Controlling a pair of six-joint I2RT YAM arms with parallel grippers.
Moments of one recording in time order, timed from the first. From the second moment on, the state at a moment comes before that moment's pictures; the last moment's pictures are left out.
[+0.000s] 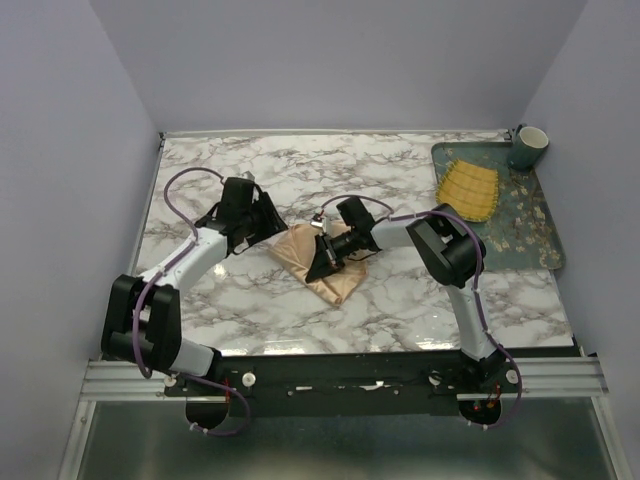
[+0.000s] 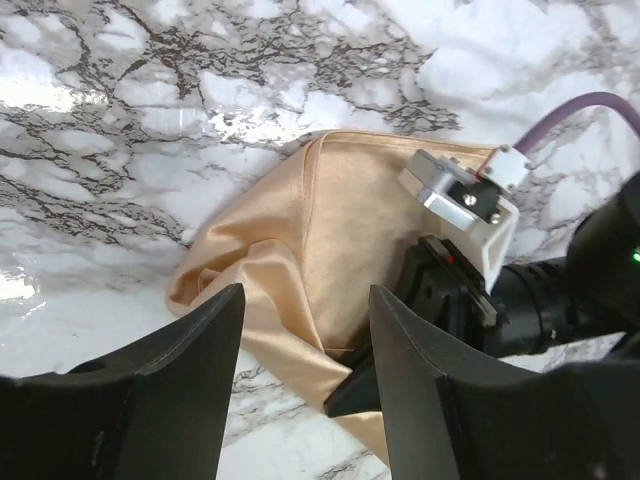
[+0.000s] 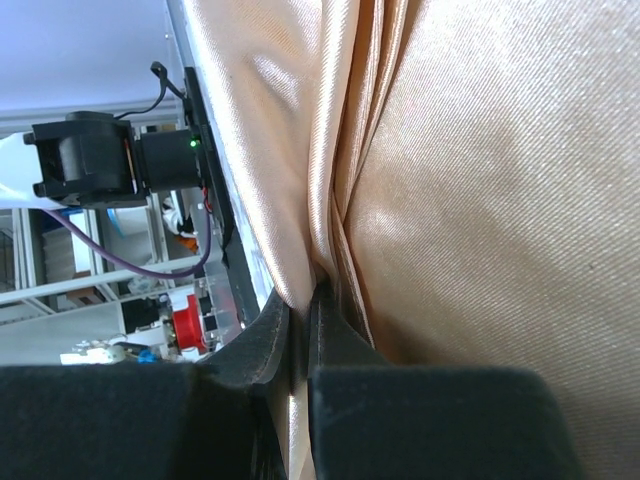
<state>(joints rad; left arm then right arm) -0.29 1.50 0.94 -0.25 0.13 -0.67 0.62 2.24 1.27 0.03 -1.08 0.50</state>
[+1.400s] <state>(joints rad) -0.39 1.63 0.72 0.04 0.30 -0.93 0.62 2.19 1.45 -0.39 -0.85 0.30</state>
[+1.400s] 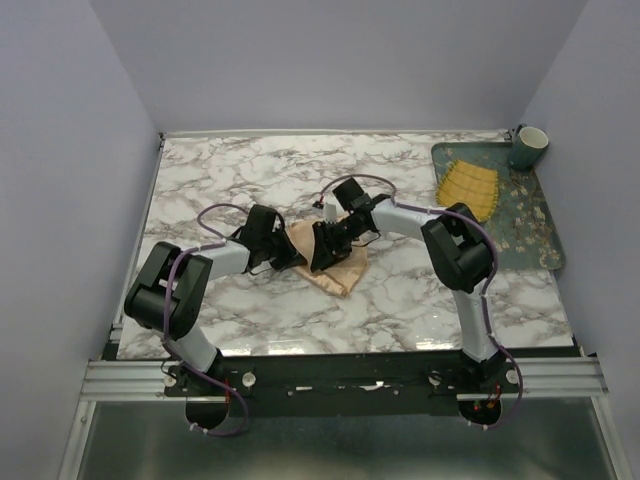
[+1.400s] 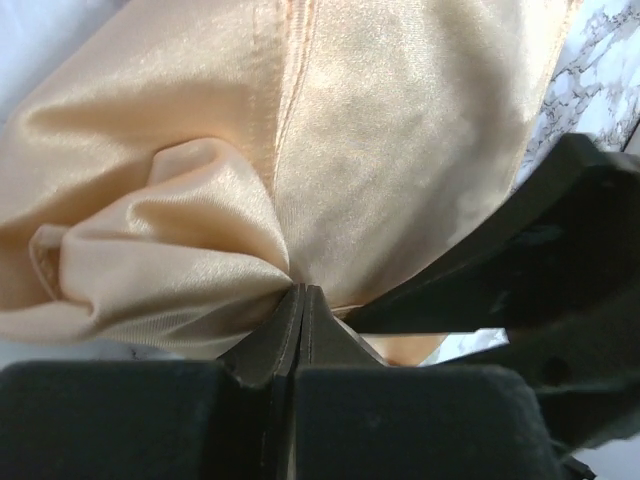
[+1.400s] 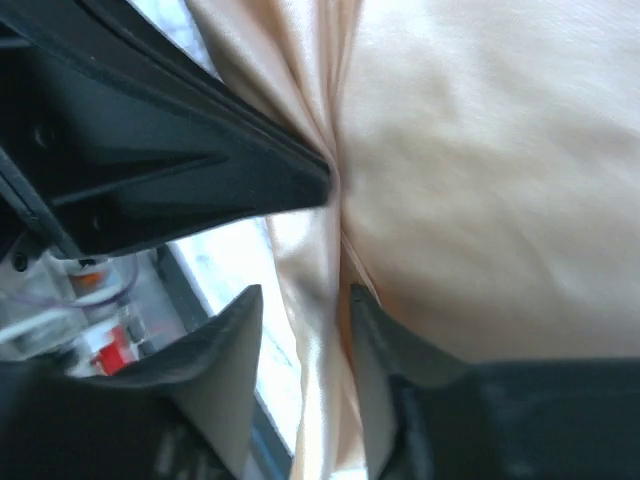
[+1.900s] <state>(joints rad) -0.39 1.69 0.73 0.11 0.35 -0.93 0.88 1.98 1.47 -0.58 -0.14 0.13</state>
